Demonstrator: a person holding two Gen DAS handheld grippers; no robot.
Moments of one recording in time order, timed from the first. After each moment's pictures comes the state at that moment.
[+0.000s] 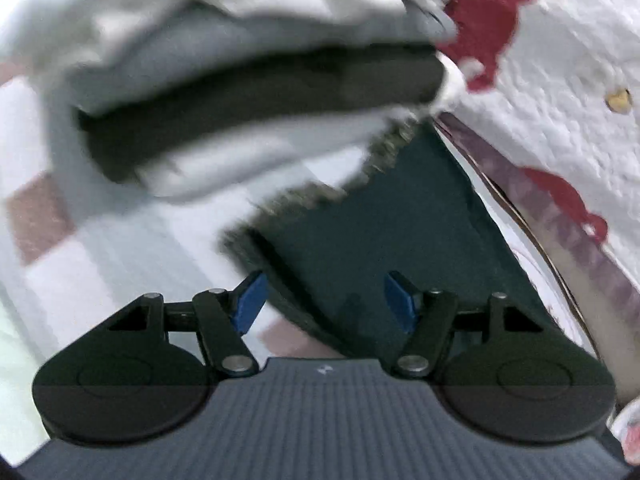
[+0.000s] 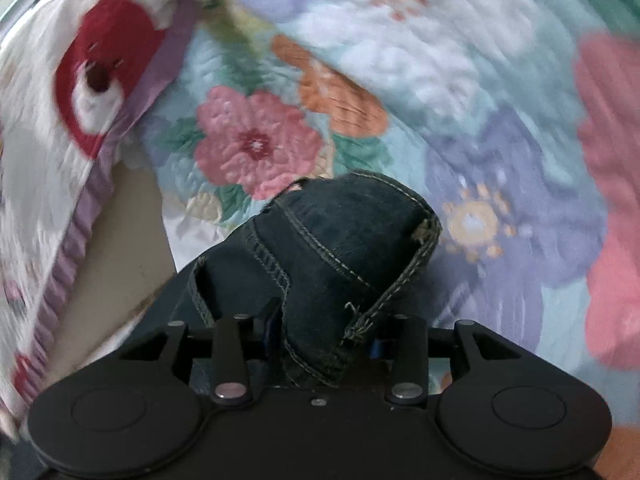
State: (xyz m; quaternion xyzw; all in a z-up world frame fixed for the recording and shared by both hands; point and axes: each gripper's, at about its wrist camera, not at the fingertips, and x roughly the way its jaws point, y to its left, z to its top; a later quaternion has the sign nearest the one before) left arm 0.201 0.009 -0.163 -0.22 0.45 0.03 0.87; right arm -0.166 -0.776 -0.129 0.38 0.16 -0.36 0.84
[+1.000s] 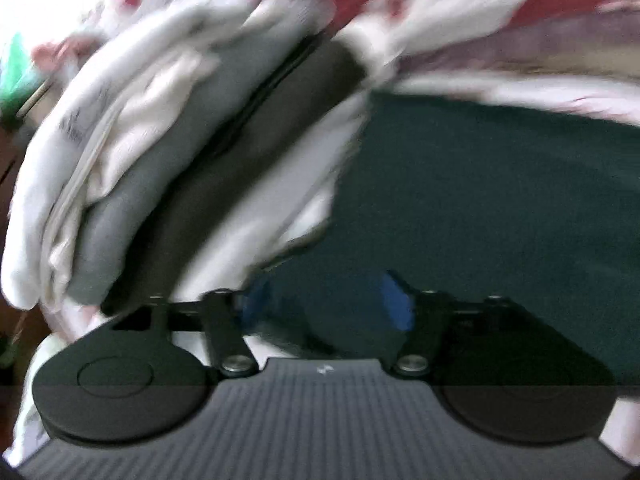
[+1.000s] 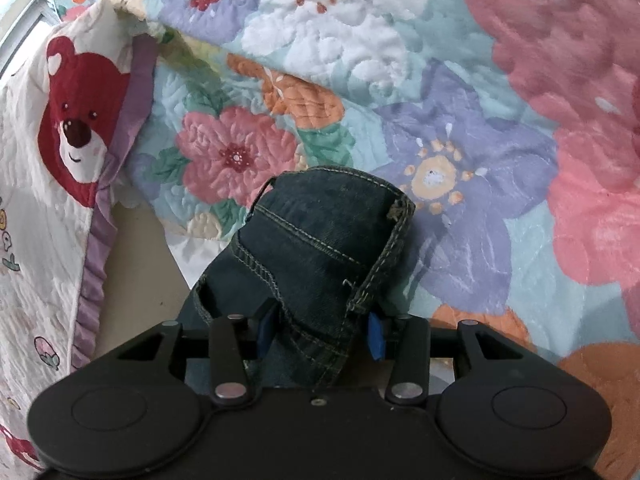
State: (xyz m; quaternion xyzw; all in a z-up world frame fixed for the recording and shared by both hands) left arm 0.198 -0.119 -0.146 0.20 0.38 0.06 0.90; right arm -0.190 -0.774 -0.144 0.45 0.11 -0.35 0.81
